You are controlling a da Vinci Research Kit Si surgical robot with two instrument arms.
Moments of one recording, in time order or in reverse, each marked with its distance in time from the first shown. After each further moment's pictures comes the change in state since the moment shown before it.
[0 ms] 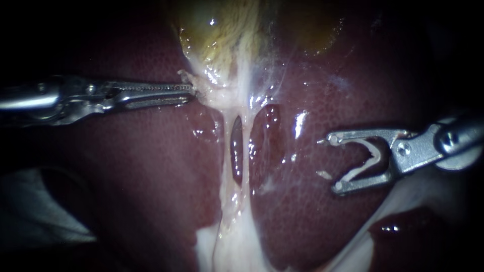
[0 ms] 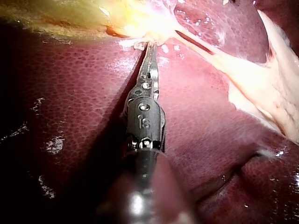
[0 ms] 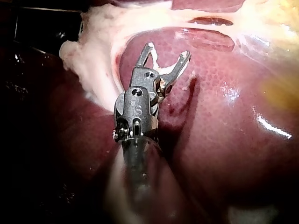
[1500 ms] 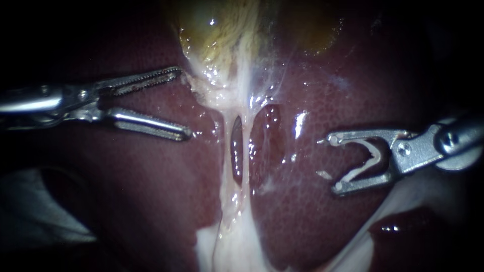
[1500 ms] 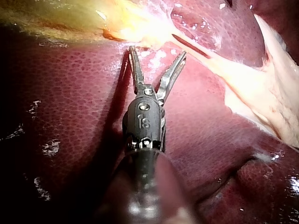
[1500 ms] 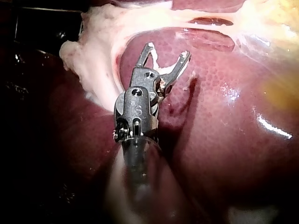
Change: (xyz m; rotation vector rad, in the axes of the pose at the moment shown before) right arm 0.000 0.000 0.000 0.000 0.000 0.000; left arm 0.001 0.001 0.000 -0.013 0.021 -0.003
